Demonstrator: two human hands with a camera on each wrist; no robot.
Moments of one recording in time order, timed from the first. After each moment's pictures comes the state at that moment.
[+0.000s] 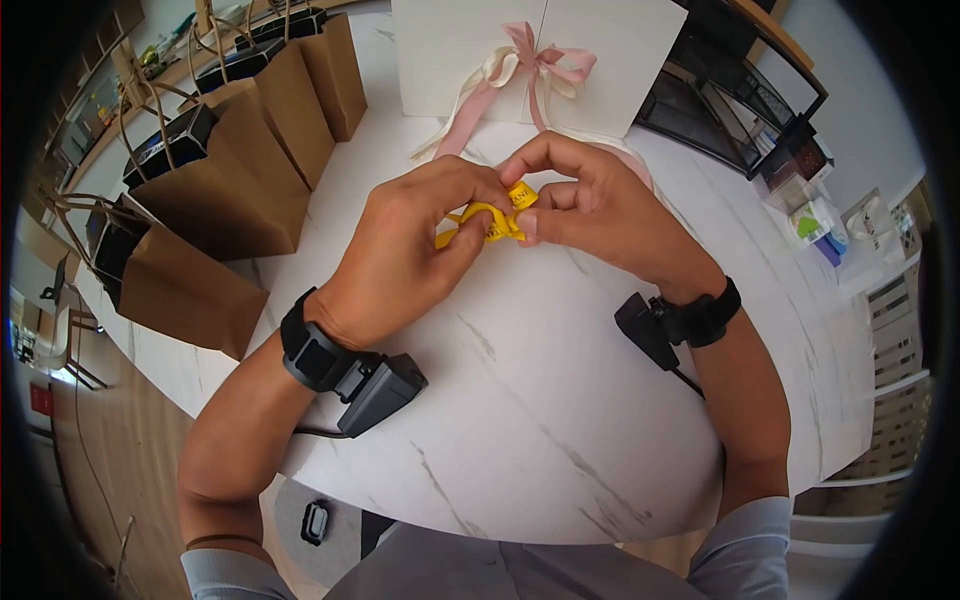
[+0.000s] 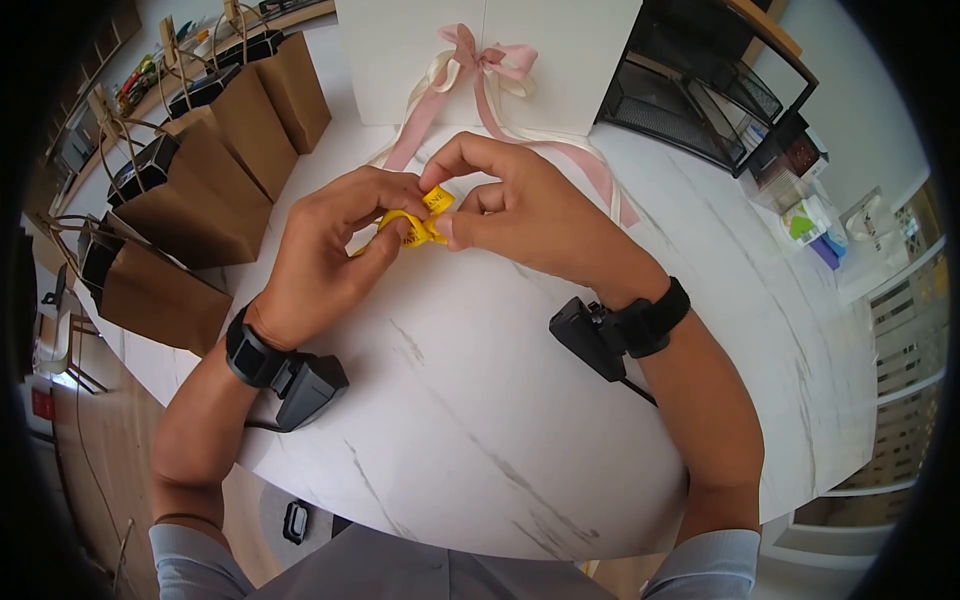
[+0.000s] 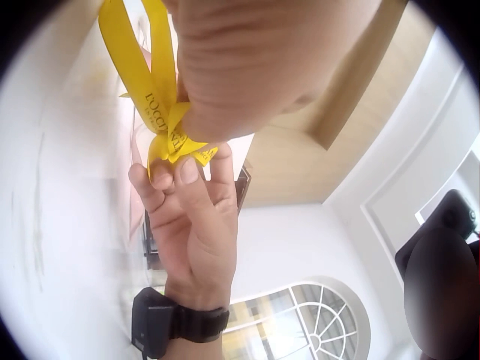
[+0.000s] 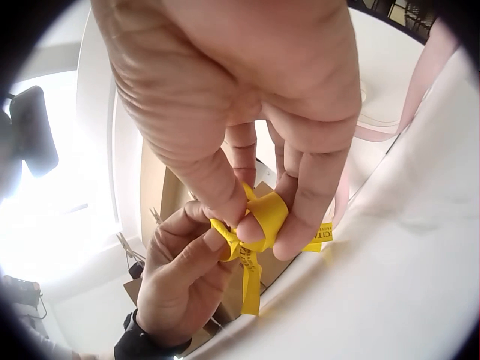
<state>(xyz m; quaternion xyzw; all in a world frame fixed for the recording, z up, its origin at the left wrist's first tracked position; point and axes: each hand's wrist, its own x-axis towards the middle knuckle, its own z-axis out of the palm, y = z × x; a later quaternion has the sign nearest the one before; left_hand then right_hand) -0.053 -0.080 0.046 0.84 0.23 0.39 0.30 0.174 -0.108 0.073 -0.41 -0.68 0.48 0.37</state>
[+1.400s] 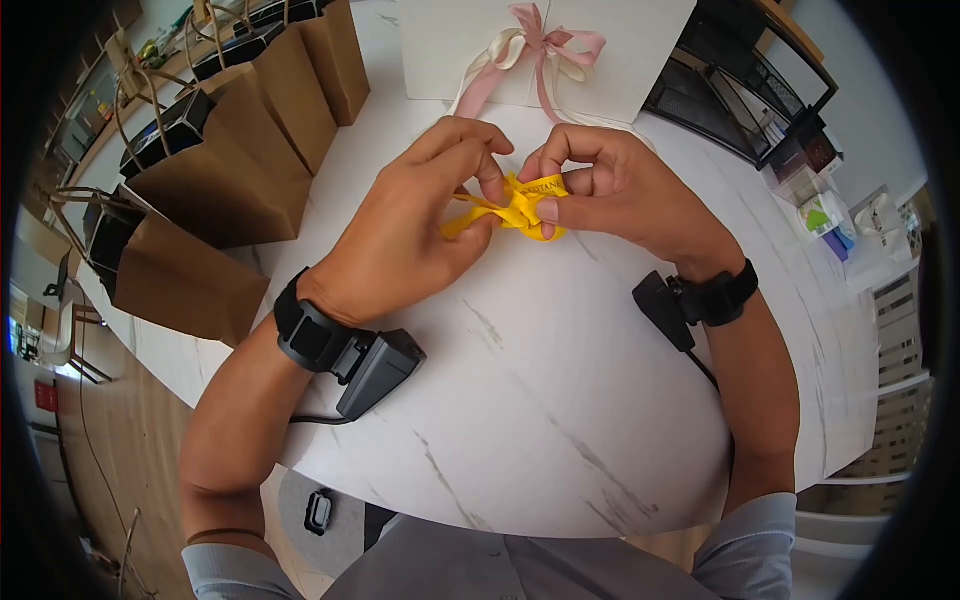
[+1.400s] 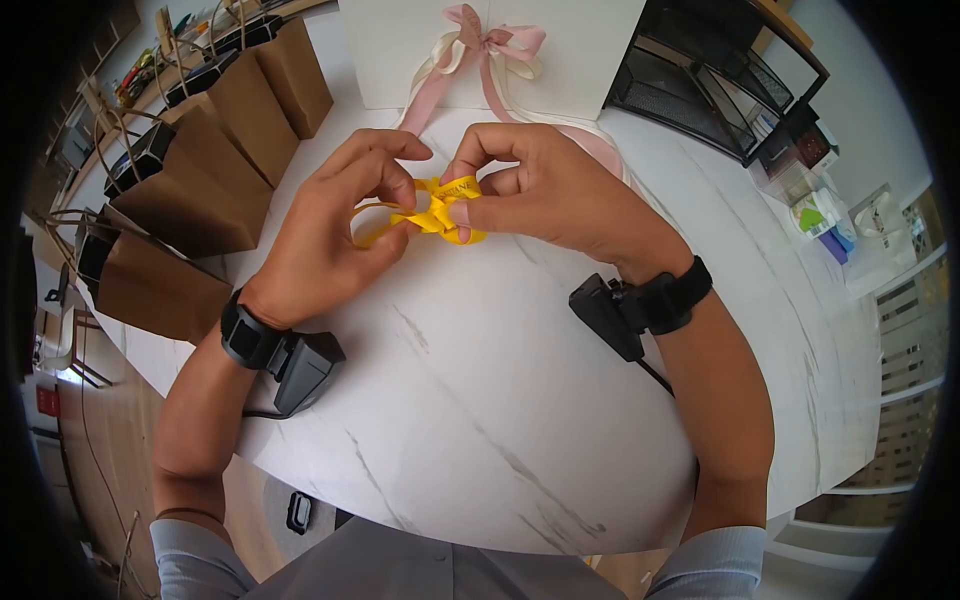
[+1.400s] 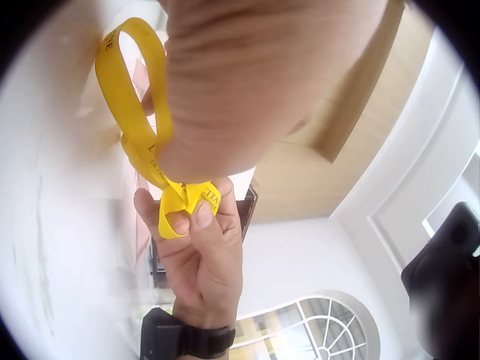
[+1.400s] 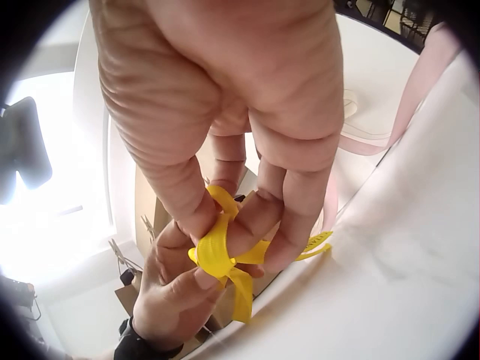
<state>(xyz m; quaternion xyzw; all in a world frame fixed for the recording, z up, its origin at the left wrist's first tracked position) -0.055 -0.071 0.043 0.86 0.19 0.41 0.25 0.187 -0.102 0.072 -0.39 -0.69 0.51 0.33</state>
